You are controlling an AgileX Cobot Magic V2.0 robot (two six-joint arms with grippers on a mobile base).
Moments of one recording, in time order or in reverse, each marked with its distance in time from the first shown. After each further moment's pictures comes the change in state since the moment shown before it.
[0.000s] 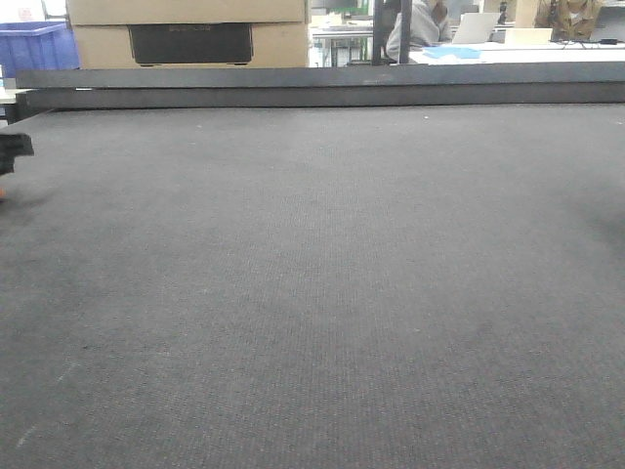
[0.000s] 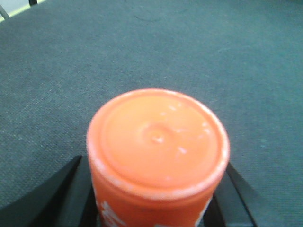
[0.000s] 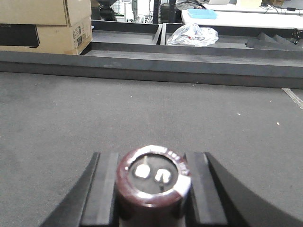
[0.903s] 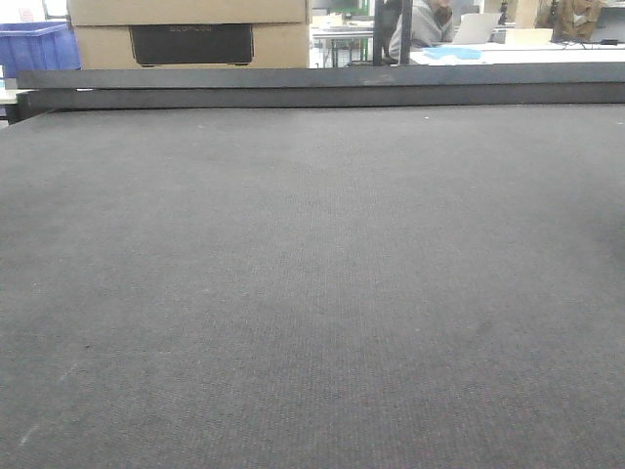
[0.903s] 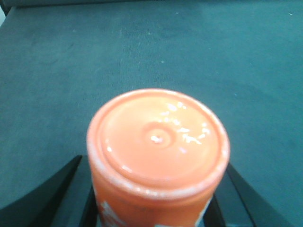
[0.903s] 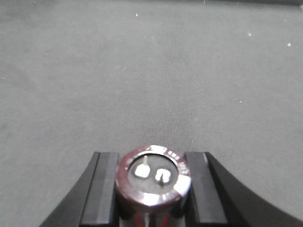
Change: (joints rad) left arm -0.173 -0.863 -0.026 0.255 0.994 0.000; right arm 0.002 -0.114 -0.148 0.008 0.580 0.000
